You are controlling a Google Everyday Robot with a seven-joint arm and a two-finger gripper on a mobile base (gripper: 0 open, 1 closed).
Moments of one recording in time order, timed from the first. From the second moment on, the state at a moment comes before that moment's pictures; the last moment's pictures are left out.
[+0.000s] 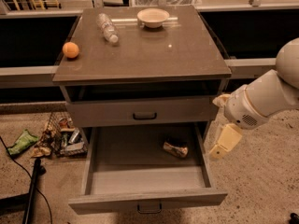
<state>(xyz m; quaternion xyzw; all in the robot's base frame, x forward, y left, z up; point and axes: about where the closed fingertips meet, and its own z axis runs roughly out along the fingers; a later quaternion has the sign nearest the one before) 0.463 -0.169 0.792 -0.56 0.79 0.15 0.22</state>
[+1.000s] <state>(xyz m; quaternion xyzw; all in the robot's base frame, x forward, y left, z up) 0.507 -0.168 0.660 -0.53 0.80 0.12 0.25</state>
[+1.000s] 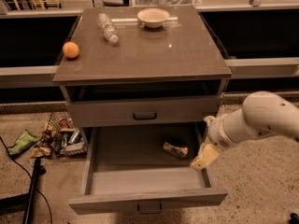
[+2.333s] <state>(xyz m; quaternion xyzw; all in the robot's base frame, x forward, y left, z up) 0.557 -0.163 0.572 -0.54 0.79 0.12 0.29</state>
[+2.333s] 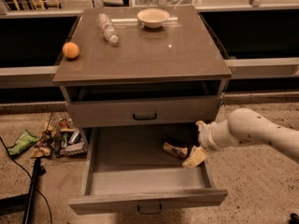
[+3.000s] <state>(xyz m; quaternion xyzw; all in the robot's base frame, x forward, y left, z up) 0.596 -0.156 0.508 -0.53 0.78 0.14 0.29</state>
